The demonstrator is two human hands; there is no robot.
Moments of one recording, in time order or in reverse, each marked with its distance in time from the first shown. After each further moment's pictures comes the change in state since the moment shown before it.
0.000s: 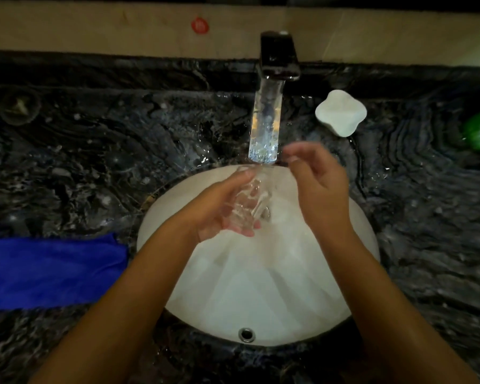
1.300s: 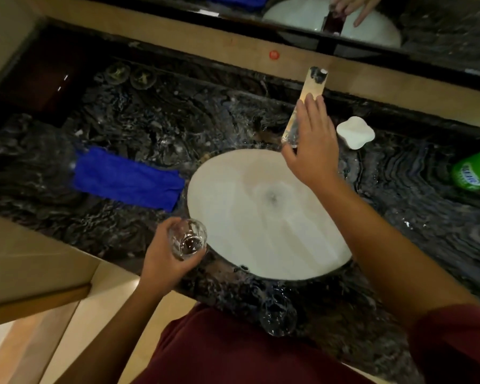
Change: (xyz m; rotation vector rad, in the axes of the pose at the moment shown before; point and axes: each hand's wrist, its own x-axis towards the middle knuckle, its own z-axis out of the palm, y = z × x) left_hand -0.219 -0.191 0.024 0.541 0.966 0.383; right_hand 0.007 -0.053 -0.001 -0.973 -0.232 -0.555
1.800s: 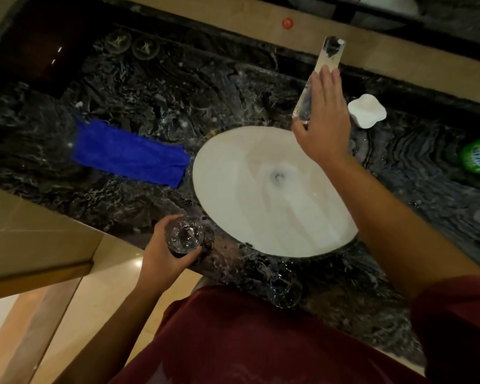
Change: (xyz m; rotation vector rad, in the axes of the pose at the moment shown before) left_hand -0.035 -0.044 -0.001 -0.017 0.012 0.011; right_hand -0.002 -0.006 0.001 0.011 0.035 0.011
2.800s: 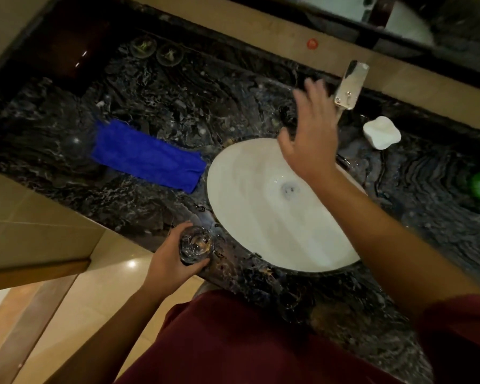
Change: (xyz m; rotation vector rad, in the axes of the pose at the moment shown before) left_hand 0.007 -0.032 -0.006 0.072 -0.096 0.041; right_hand 0.001 -0.073 0.001 0.093 0.098 -0.154
